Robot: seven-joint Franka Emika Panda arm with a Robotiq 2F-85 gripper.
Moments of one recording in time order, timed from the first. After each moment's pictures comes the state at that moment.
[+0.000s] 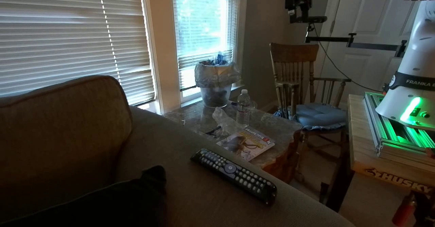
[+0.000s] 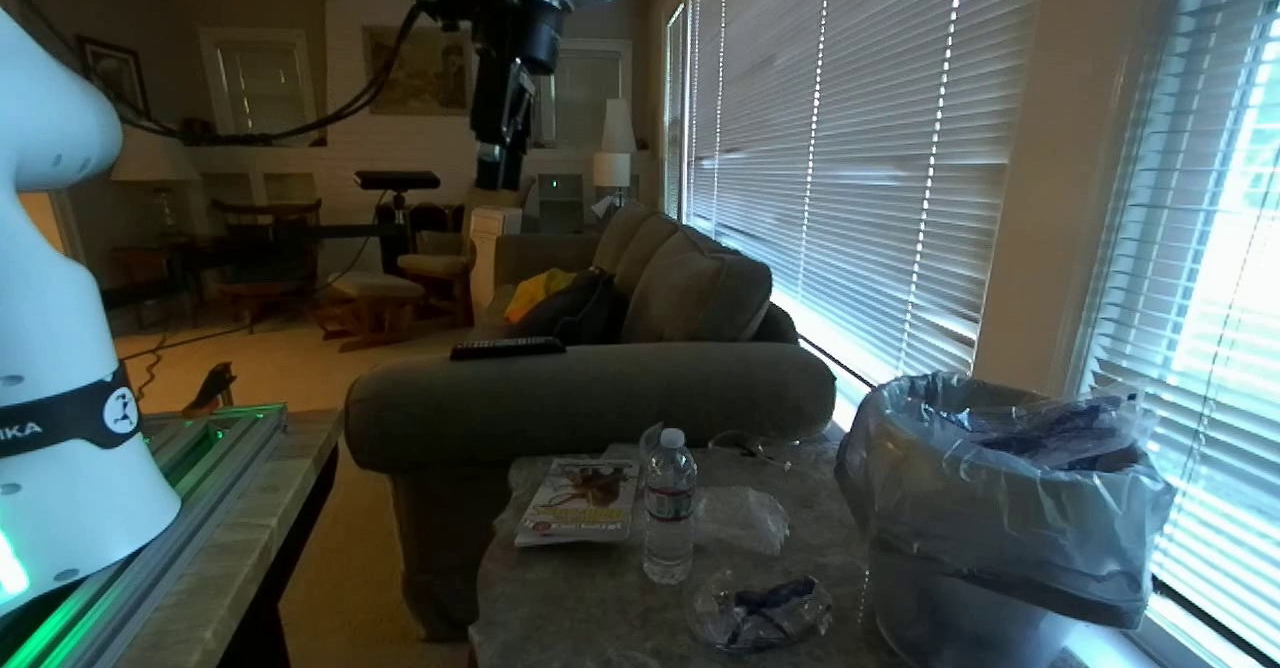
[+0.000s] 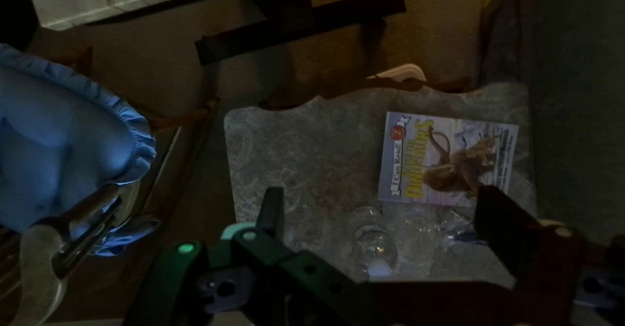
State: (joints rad) arm -0.01 -0.40 0.13 -2.42 0.04 1.85 0.36
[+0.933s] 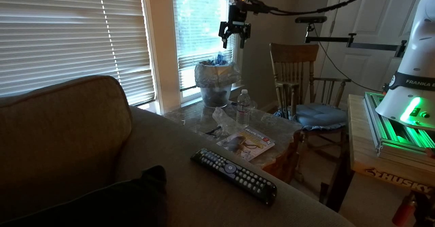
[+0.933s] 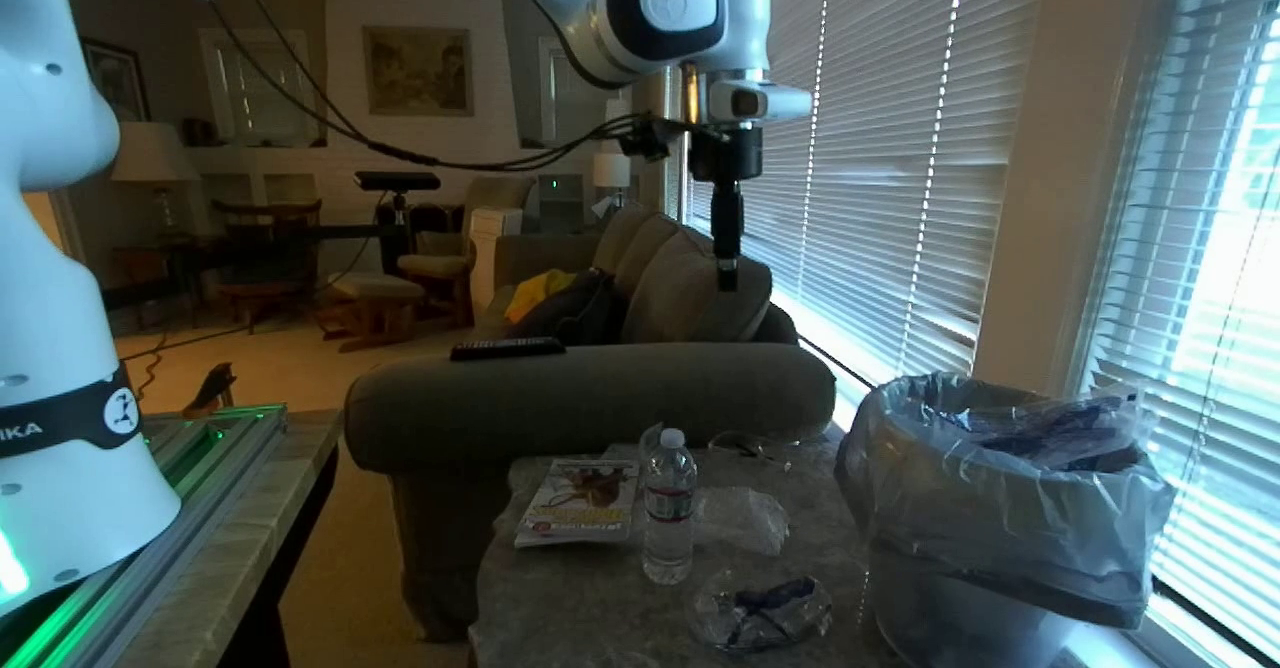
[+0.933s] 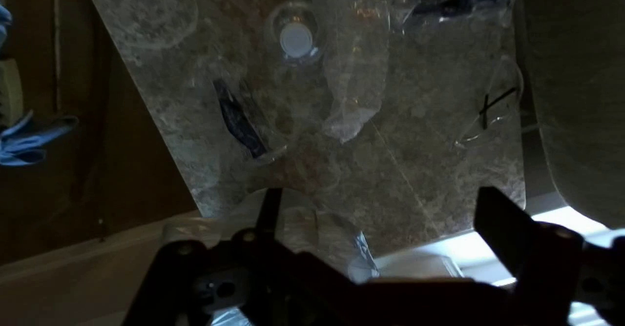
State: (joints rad) arm 0.03 0.25 0.07 -2.00 -0.06 2.36 0.59
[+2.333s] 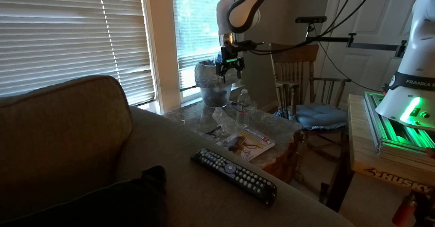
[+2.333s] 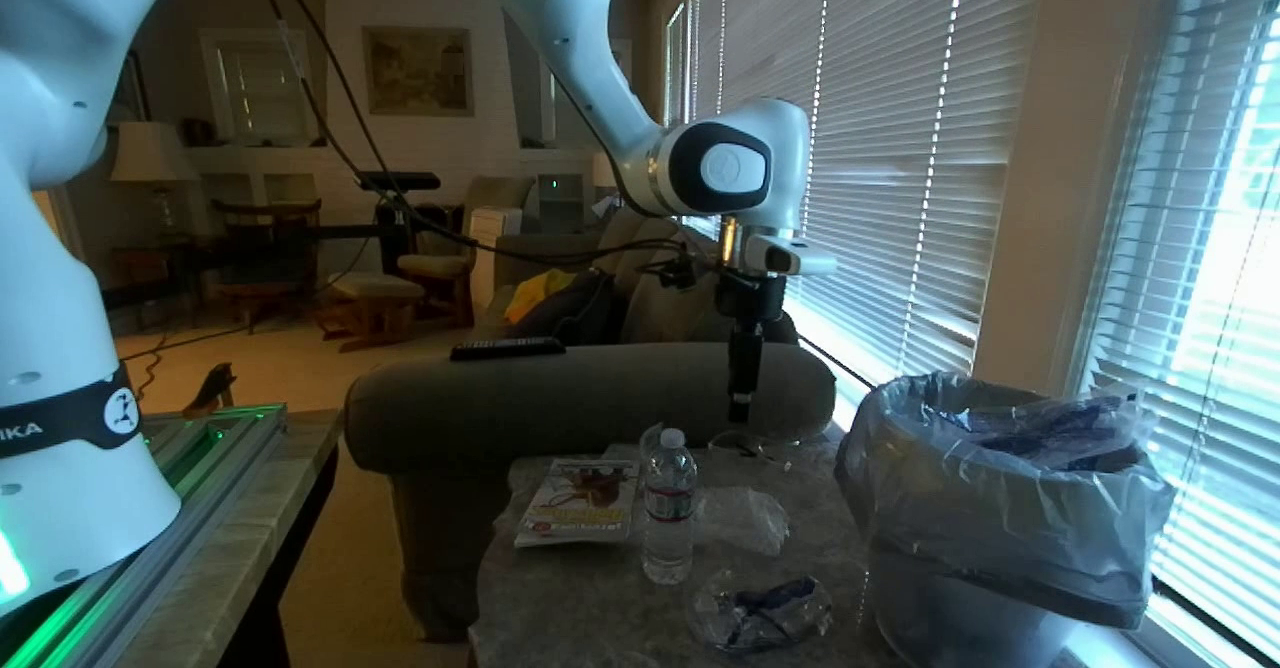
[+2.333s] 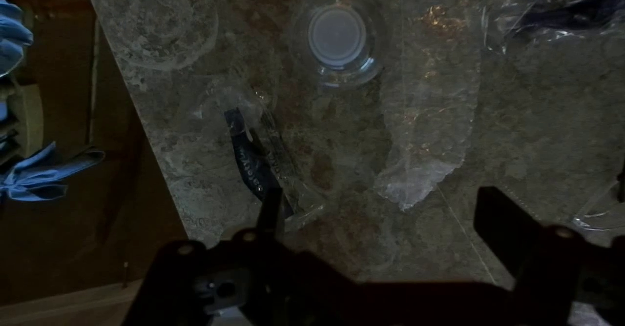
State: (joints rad) arm 0.13 0.62 -0.06 -1.79 -0.08 2.33 0.58
